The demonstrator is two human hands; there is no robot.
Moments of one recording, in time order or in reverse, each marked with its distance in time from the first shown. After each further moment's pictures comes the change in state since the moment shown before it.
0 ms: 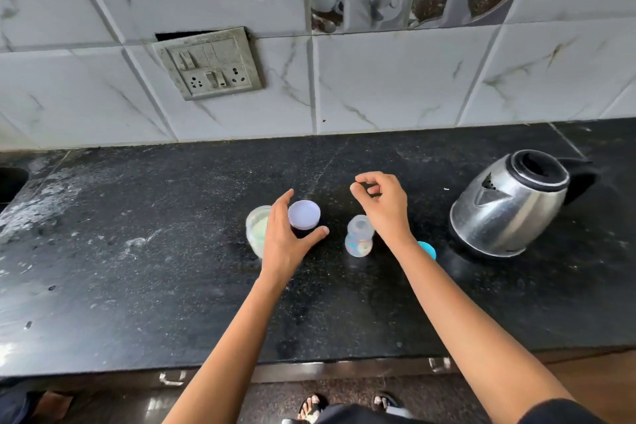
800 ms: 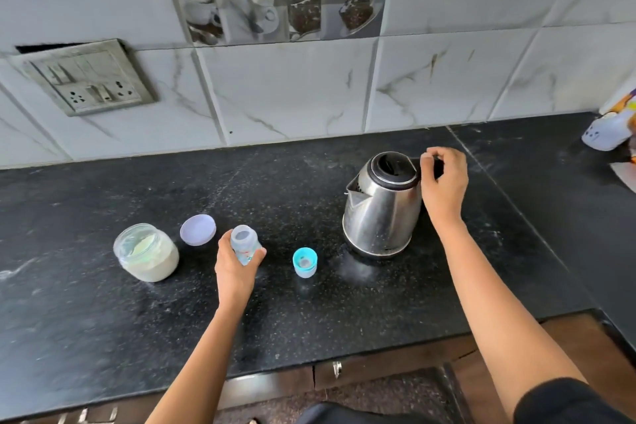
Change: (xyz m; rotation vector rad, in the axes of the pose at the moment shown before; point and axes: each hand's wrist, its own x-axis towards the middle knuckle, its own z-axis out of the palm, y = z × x) left_hand -0.037 0.026 0.153 -0.086 0.118 -0.258; right_hand 0.065 0.133 -0.276 -0.244 0.497 -0.129
